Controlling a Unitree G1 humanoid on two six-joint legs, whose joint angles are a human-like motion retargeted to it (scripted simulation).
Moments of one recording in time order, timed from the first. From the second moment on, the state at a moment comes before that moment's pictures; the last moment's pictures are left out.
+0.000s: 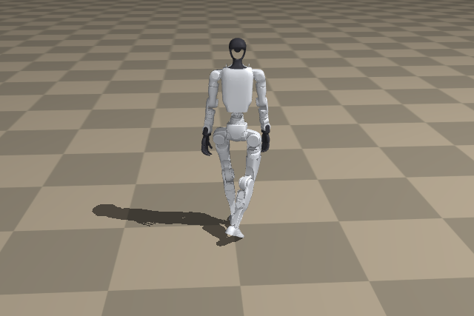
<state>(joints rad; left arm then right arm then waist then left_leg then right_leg) 0.01 0.12 0.15 1.48 0.60 0.16 -0.06 -0.15 -0.11 -0.01 1.43 -0.58 0.20 0.25 0.13 -0.02 0.05 -0.24 -0.08 0.24 0.31 0.00 0.20 0.16 0.01 -0.41 0.34 -0.02 0.07</state>
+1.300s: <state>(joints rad) -0.11 0.16 0.09 1.43 0.65 0.17 -0.16 -0.13 -0.10 0.06 1.40 -0.73 0.19 0.12 0.03 0.01 0.07 -0.14 -0.05 0.24 0.28 -0.37 0.25 -0.15 -0.08 -0.45 0.74 -0.26 0.16</state>
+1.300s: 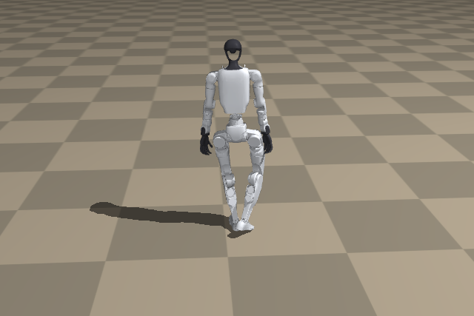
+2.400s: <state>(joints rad) -0.04 0.23 0.27 1.57 0.45 0.19 -0.24 -0.24 -0.08 0.20 1.25 -0.70 0.16 0.32 0.14 -0.11 0.11 -0.31 0.07 0.39 0.73 -0.66 0.26 0.00 -0.07 -0.35 0.33 -0.39 0.20</state>
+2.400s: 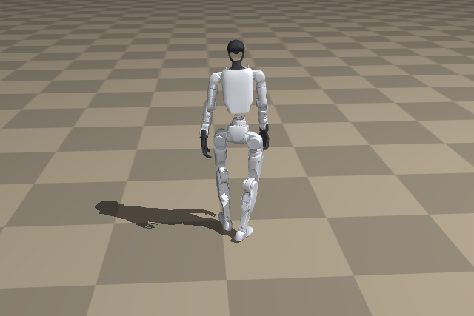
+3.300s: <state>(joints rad) 0.05 0.14 0.28 1.60 0.42 0.16 -0.20 -0.16 -0.07 -0.07 1.40 -0.42 0.26 0.25 0.06 0.07 0.06 -0.16 0.04 0.23 0.14 0.10 -0.05 0.03 0.12 -0.37 0.41 0.05 -0.04</state>
